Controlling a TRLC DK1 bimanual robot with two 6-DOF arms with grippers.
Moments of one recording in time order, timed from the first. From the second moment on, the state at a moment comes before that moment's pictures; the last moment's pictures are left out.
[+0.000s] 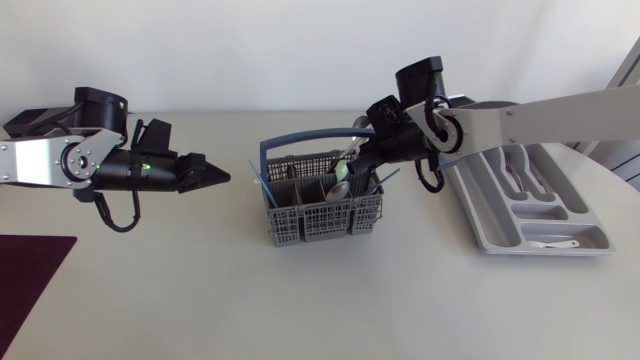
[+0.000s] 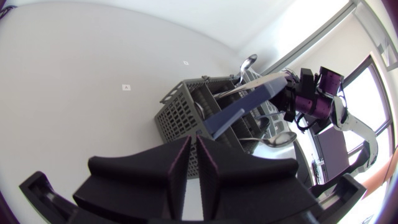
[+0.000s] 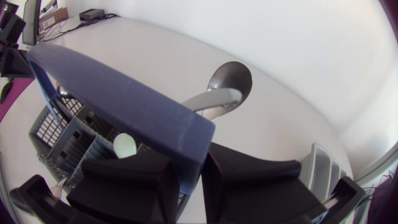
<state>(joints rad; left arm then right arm) -0.02 1.60 0.91 -0.13 0.72 -0.16 0.39 1.83 1.20 -0.08 -0.01 -0.22</state>
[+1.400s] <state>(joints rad) -0.16 1.57 0.73 -0.17 0.64 -0.05 0.07 1.33 0.75 -0.19 -0.23 -0.30</state>
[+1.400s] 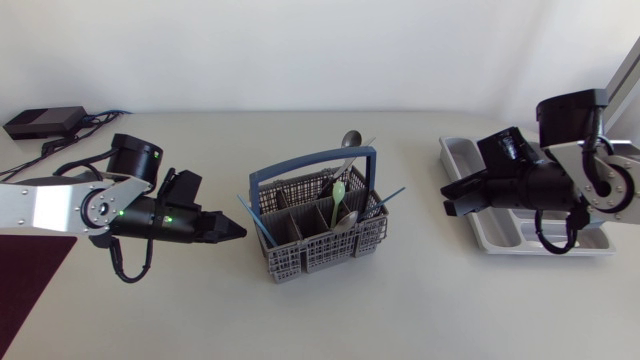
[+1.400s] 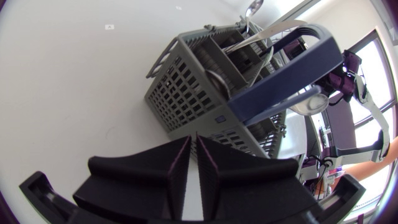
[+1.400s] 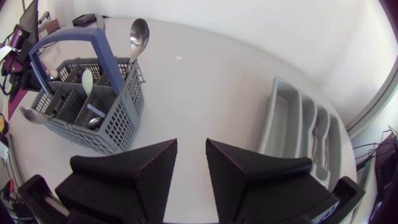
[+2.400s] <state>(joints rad) -0.16 1.79 0.93 -0.09 0.64 -0.14 0.26 1.54 0.75 -0.09 -0.54 -0.14</state>
